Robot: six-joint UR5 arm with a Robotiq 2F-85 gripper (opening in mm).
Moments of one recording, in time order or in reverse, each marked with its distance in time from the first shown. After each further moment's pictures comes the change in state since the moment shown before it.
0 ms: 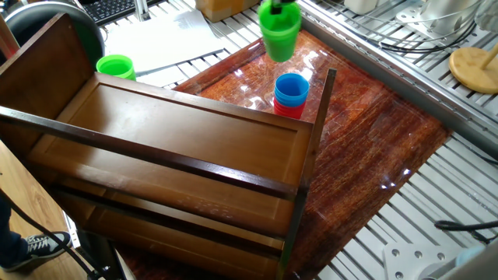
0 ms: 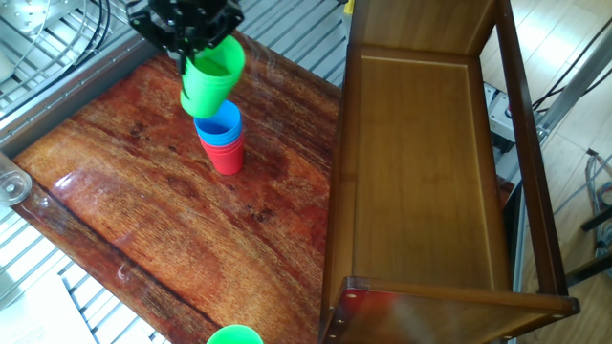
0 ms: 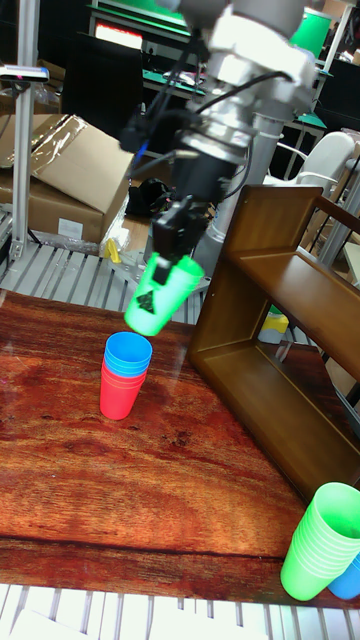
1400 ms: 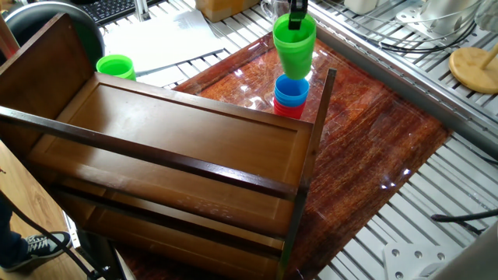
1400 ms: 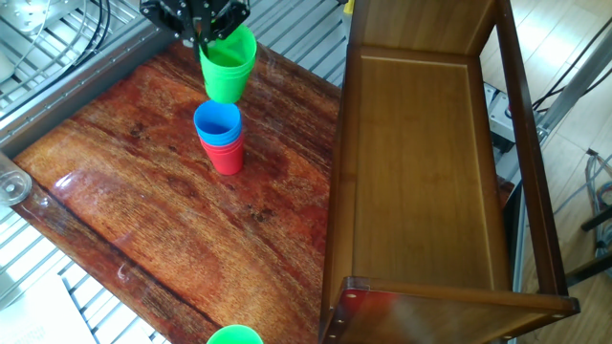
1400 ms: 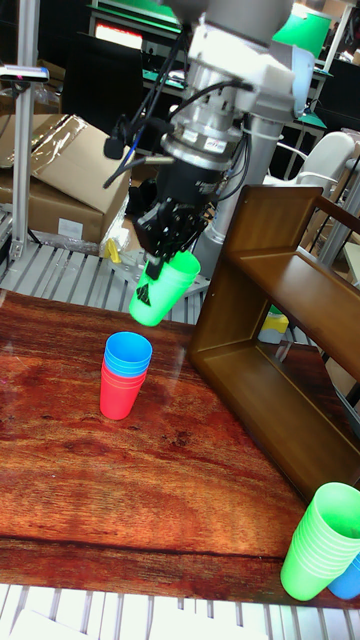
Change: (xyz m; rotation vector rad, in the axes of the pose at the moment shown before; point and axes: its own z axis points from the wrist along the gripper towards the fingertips) arm 0.019 0.030 0.015 -0.126 0.029 0.253
